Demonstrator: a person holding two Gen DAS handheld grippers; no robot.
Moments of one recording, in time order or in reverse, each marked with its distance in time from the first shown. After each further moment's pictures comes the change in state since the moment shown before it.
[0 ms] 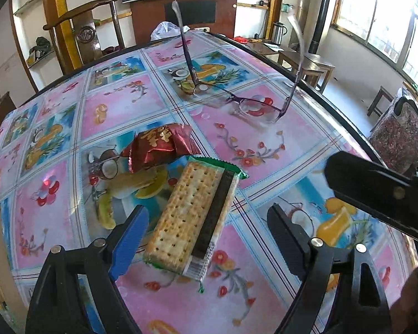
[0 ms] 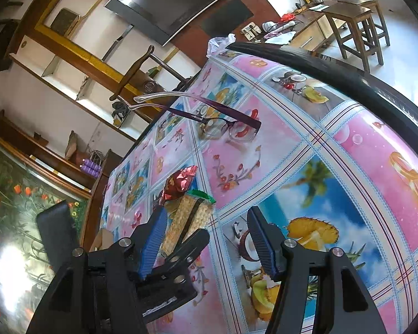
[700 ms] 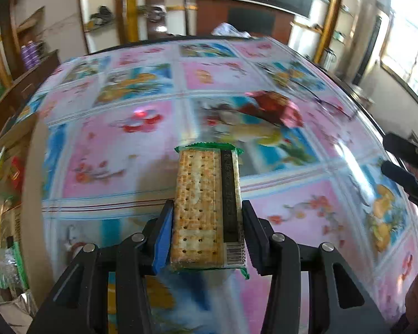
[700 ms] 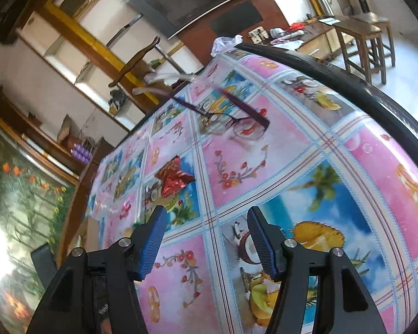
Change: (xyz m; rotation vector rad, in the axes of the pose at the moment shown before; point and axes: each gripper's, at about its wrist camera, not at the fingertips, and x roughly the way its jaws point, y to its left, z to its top) left arm -0.034 0.097 -0.068 -0.243 -0.053 0.137; right arm 0.019 0.024 -0.010 -0.141 0.011 -0.079
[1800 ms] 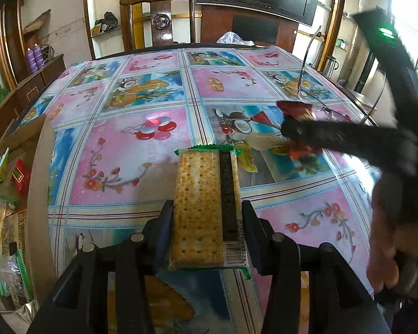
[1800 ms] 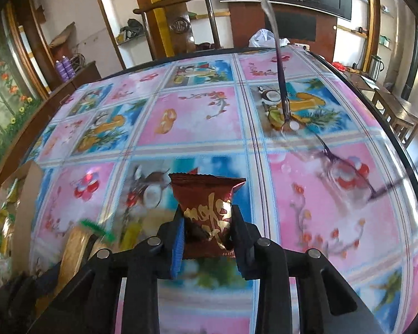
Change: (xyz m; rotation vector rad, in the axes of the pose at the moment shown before) left arm 0.003 0.009 0.001 0.001 -0.042 0.005; right arm 0.111 0.090 0.004 -0.423 0.124 -0.192
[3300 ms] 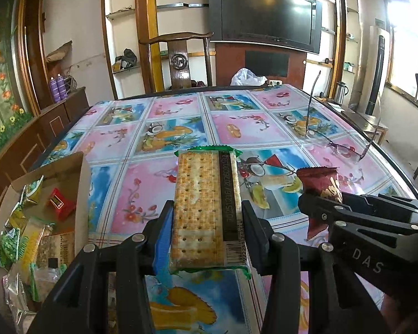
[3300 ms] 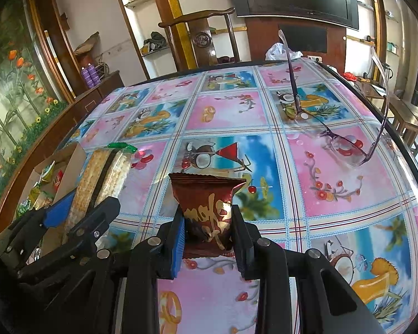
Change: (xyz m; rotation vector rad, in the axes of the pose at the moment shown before) left arm -0.042 0.002 0.004 0.016 -0.210 0.111; right arm -0.046 0.028 -0.039 -0.030 -0.075 0.073
